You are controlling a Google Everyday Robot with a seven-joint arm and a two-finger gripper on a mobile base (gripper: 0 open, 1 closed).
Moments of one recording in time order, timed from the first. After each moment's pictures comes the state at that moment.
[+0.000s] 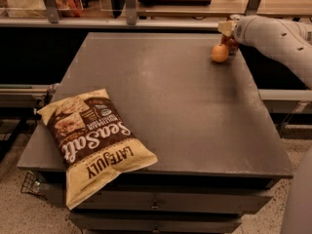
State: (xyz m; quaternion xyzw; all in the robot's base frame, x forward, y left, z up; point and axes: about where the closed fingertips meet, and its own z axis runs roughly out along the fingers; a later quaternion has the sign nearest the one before) arm 0.846 -0.281 0.902 -0.05 0.80 0.05 0.60
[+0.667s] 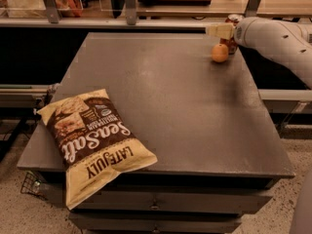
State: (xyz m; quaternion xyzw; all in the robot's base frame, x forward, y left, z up) arm 0.835 -0.276 0.903 -0.06 0.80 0.05 0.60
